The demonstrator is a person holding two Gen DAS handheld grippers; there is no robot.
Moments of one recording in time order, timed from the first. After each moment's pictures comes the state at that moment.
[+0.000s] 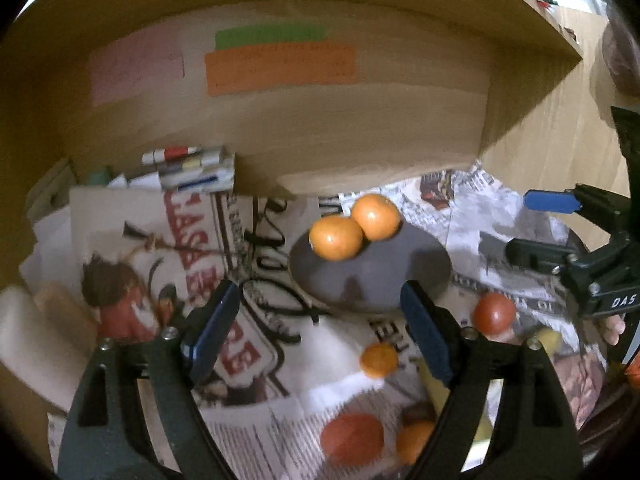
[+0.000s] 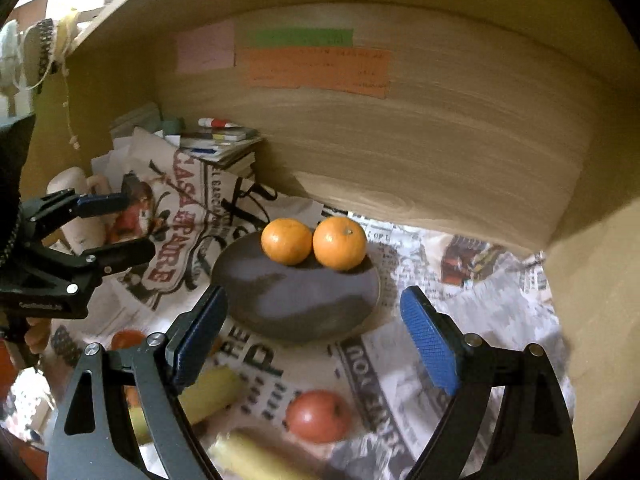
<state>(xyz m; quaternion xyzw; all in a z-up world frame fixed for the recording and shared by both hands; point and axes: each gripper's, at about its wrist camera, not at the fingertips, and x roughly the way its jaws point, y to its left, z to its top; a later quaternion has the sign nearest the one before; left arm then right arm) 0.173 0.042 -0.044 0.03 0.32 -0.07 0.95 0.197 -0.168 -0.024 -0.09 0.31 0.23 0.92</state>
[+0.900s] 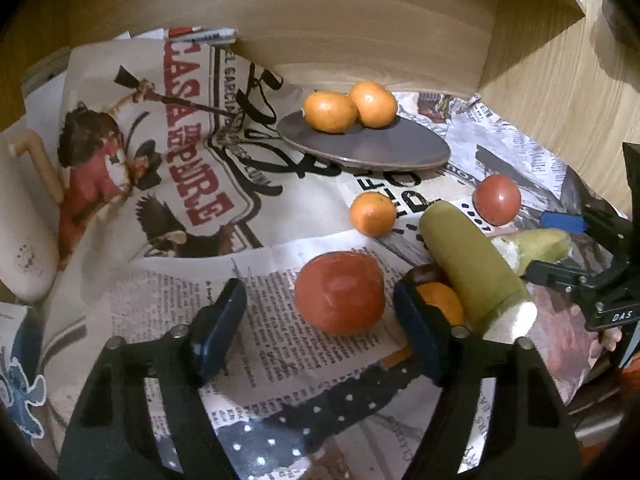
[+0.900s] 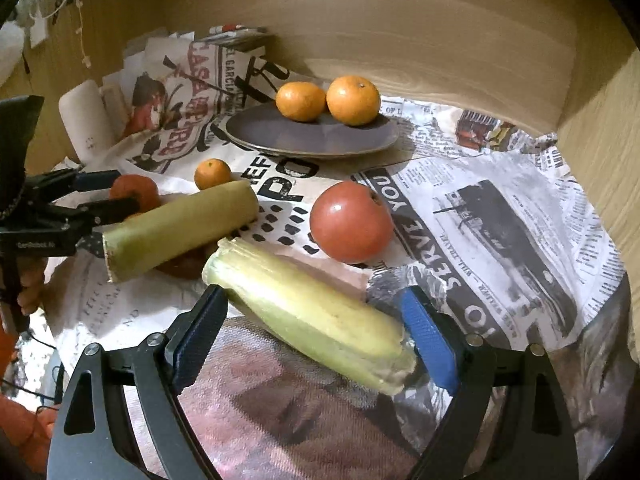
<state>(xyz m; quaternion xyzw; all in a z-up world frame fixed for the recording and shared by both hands) 0.127 0.044 -0.133 -0.01 0.41 -0.08 0.91 0.144 -0.190 -0.113 -0.09 0.41 0.23 0.88</state>
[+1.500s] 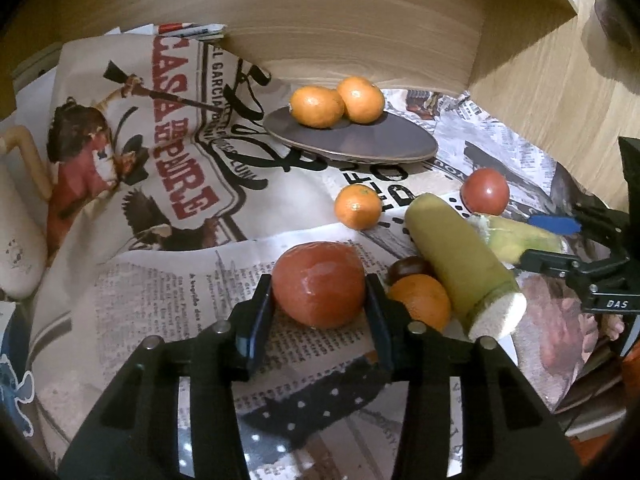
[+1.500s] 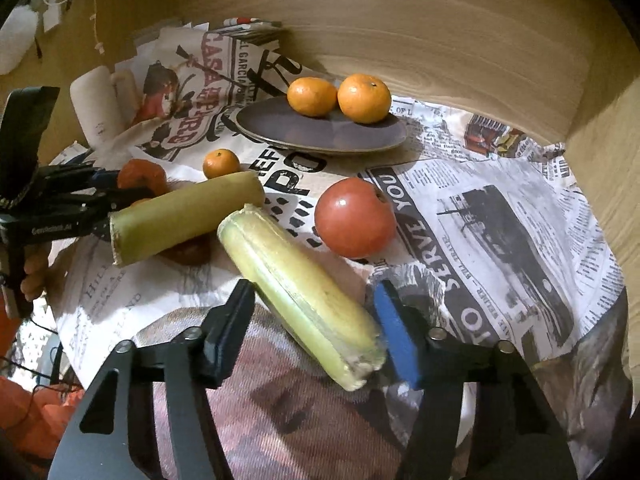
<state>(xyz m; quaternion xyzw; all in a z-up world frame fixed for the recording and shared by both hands) 0.121 0.043 -0.132 -0.02 0.40 -0.09 0.91 0.134 -0.193 -0.108 -0.11 0.41 0.25 0.87</state>
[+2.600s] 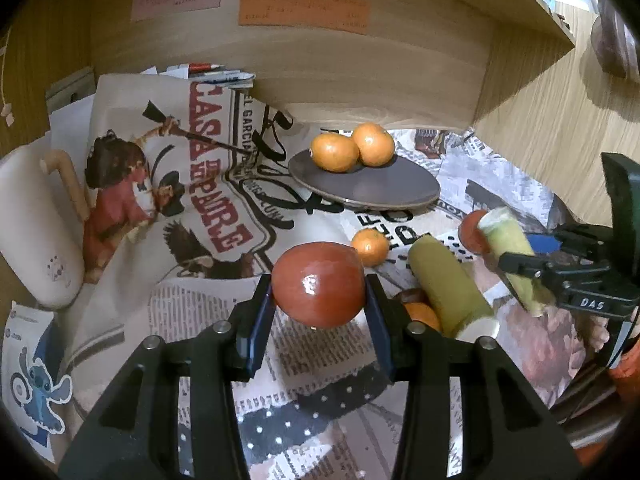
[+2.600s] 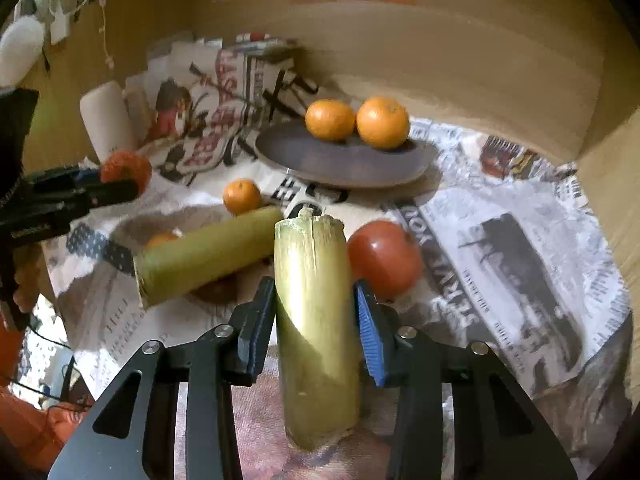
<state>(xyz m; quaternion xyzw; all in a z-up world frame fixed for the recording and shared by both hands) 0.105 0.056 -0.098 -0.02 0.35 -0.07 0.93 0.141 -0.180 -0.093 -0.09 0.37 0.26 0.89</state>
